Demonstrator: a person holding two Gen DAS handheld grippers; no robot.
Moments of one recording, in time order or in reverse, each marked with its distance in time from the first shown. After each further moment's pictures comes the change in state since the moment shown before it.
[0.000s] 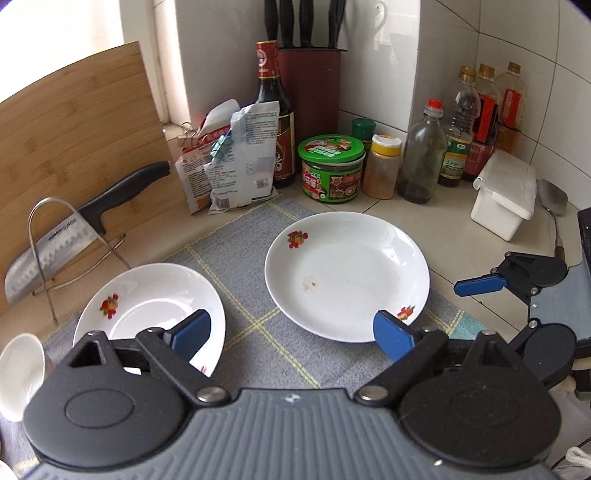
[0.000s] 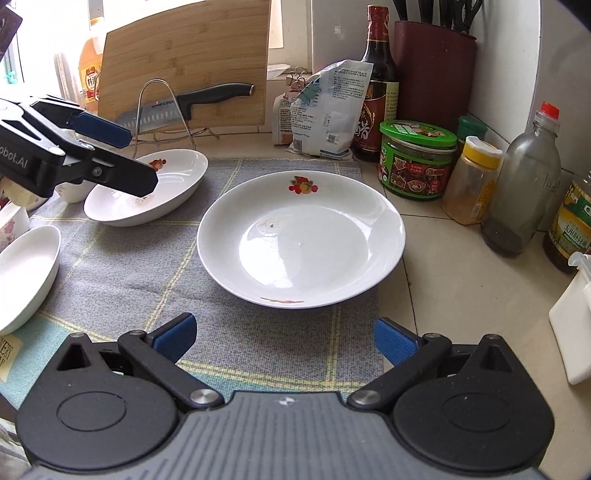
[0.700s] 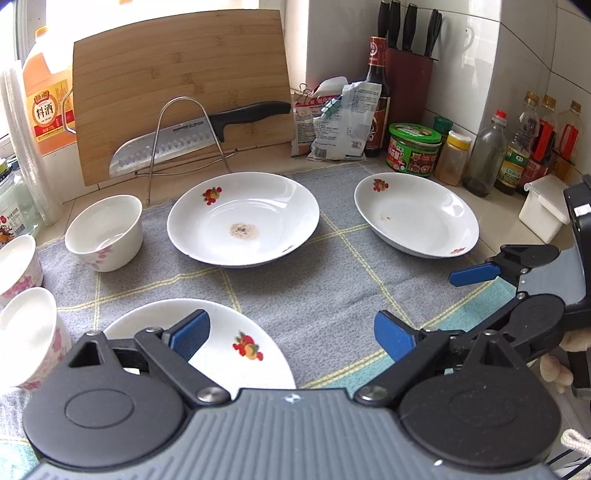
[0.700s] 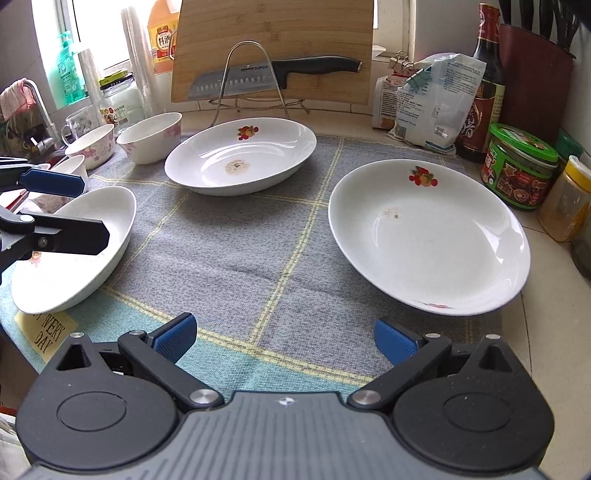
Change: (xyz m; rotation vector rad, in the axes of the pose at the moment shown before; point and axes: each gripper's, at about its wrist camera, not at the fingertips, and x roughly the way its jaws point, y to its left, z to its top) left arm -0.063 0.034 -0.105 -0.216 -0.013 0.170; right arm 0.023 0.081 0.006 -0.108 0.080 0.144
